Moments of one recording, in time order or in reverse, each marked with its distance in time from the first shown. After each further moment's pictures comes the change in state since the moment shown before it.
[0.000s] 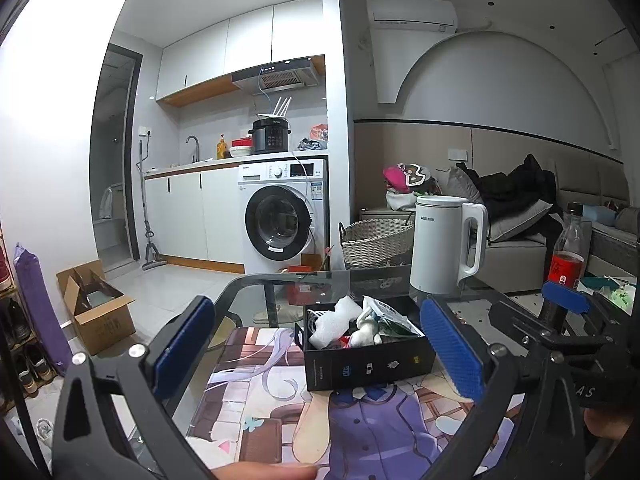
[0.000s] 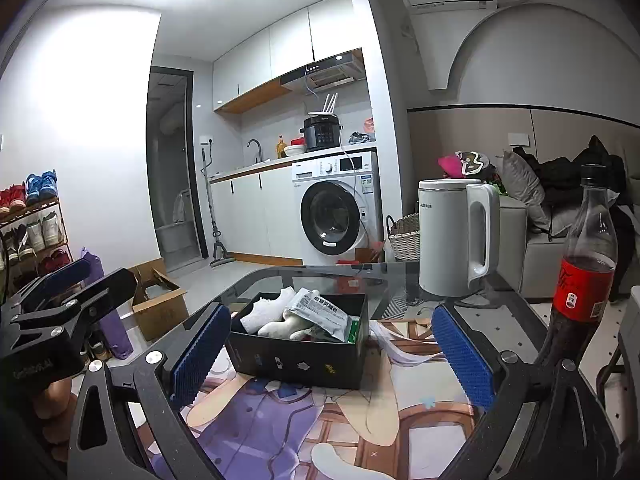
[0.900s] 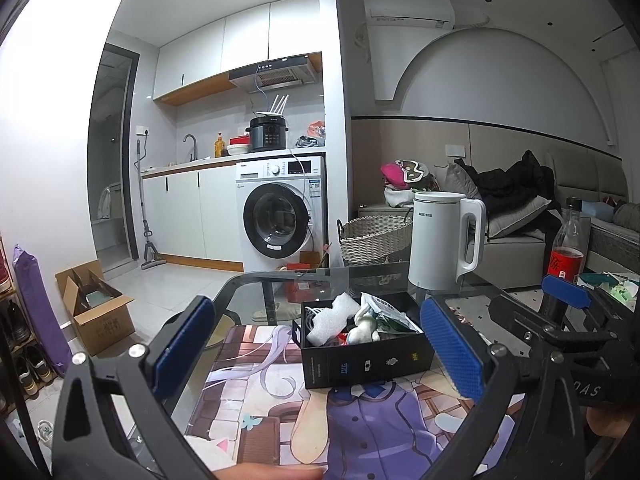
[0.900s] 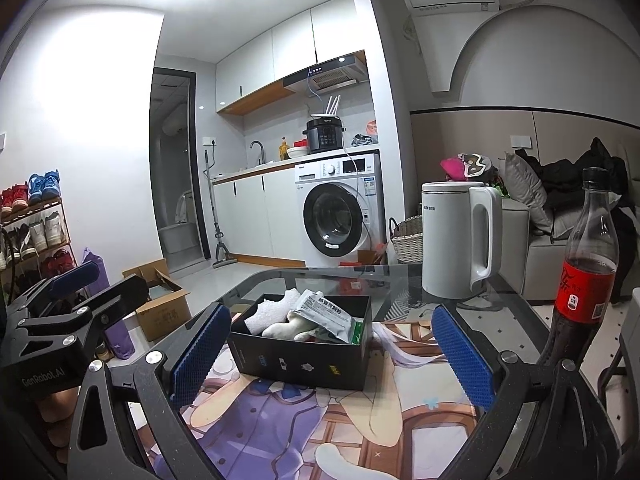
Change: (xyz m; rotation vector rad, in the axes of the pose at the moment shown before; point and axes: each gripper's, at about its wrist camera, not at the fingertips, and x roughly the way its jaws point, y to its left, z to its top) left arm 0.001 -0.007 0.000 0.011 0.010 -0.002; right arm 0.002 0.006 -0.001 -0.003 -0.011 0.007
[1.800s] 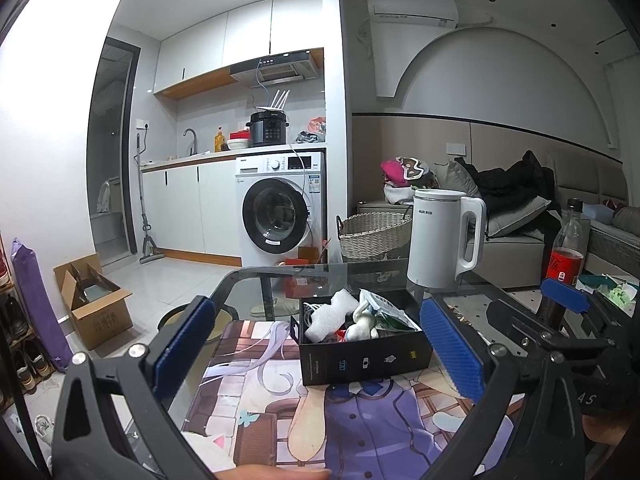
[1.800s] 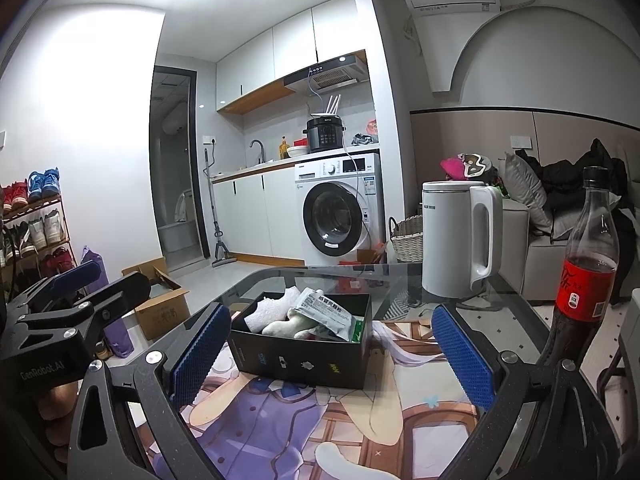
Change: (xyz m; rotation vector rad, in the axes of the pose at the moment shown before) left arm 0.002 0.000 -0.001 -0.022 0.016 0.000; right arm 0.001 -0.001 -0.004 -0.006 0.003 -0.002
